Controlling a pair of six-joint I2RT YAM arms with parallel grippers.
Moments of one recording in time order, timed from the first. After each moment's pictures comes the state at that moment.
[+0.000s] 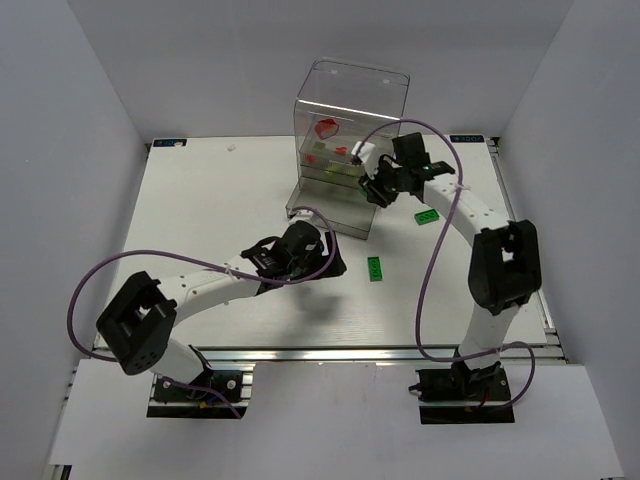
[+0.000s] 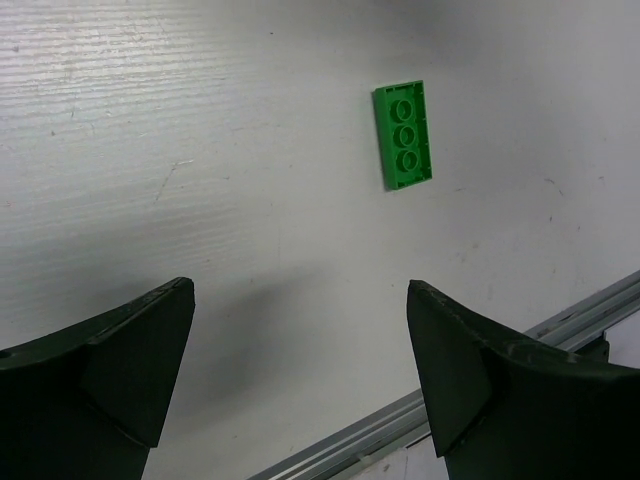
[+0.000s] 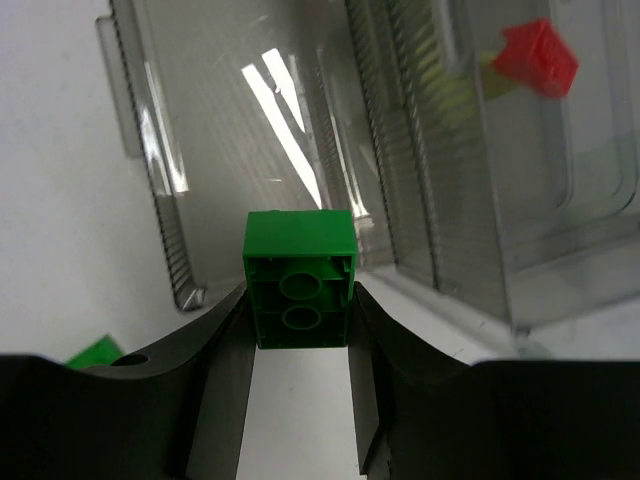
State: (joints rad) left arm -0.85 1.47 0.90 -0.16 -0.11 -0.80; right arm 0.34 1.80 1.46 -0.48 -0.41 -0.68
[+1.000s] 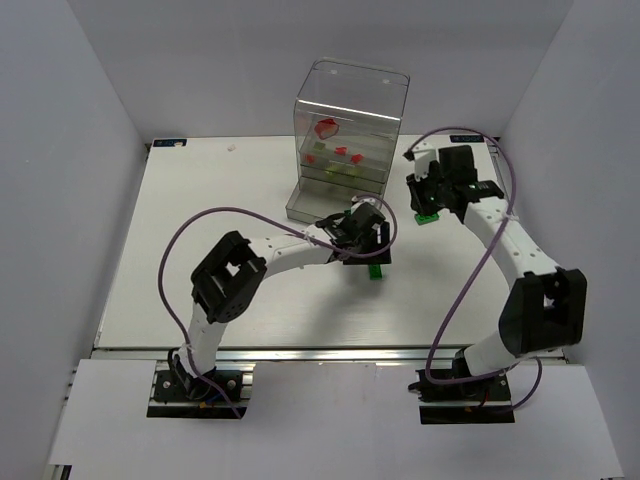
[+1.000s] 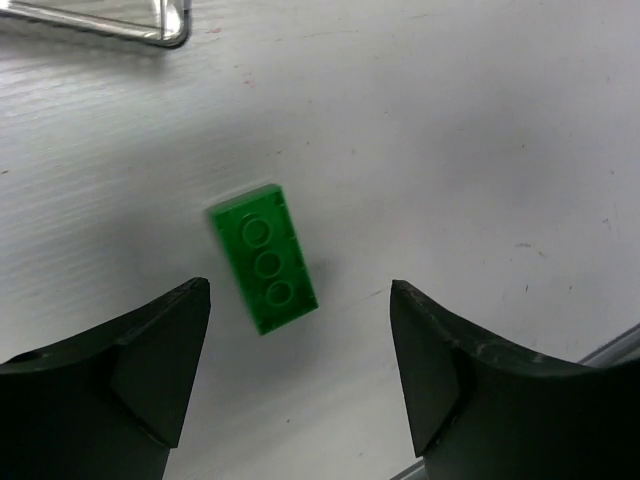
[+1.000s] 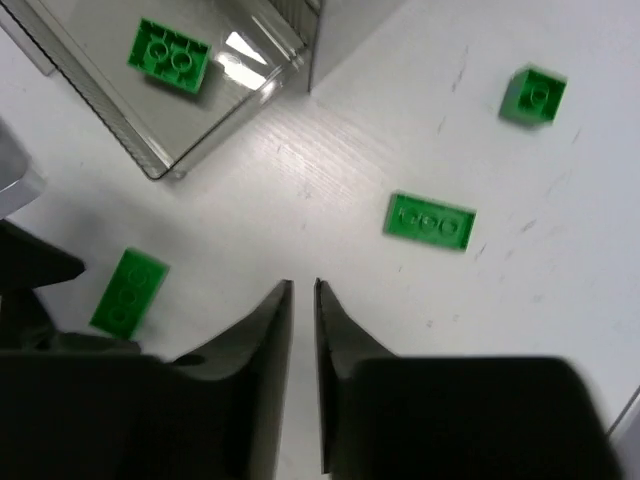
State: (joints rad) left arm -0.93 2.03 1.48 -0.30 -0.07 -0.78; right arm 0.24 1.53 1.28 -0.53 -0.21 -0.33
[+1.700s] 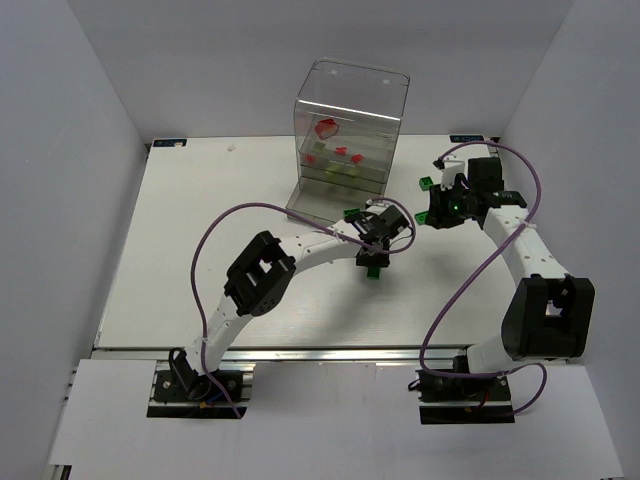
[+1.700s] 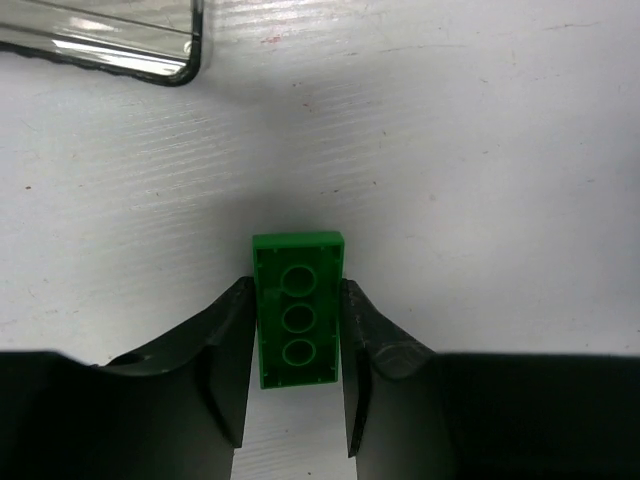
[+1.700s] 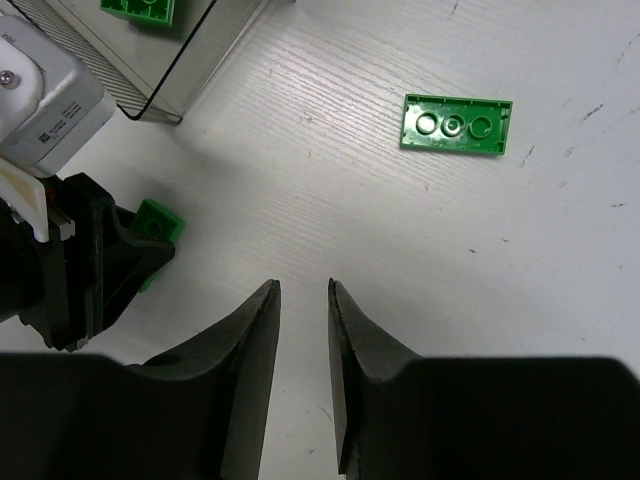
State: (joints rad) left arm -0.98 2.31 1.89 -0.69 -0.24 -0.79; right arm 0.04 1.47 1.16 -0.58 -0.38 -0.24
